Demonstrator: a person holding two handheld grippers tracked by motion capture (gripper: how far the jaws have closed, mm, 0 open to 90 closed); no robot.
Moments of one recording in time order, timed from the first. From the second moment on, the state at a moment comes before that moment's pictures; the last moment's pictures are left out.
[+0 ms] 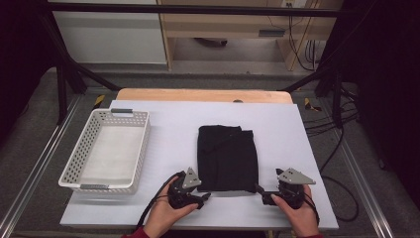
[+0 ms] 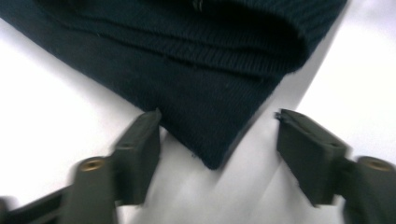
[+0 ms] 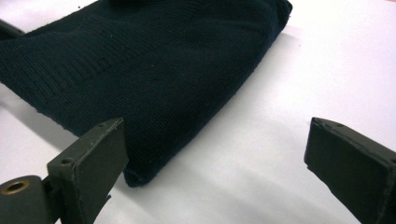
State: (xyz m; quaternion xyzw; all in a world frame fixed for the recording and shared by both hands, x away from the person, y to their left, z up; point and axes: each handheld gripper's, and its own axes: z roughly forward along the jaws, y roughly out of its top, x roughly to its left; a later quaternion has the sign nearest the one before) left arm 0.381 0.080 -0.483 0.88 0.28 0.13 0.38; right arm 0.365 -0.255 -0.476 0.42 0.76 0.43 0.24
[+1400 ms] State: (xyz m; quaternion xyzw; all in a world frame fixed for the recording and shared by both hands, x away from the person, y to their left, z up) left arm 0.348 0.117 -0.473 0.87 0.28 0.13 0.39; right arm 0.332 -0.210 -0.483 0.39 0.81 0.40 0.18
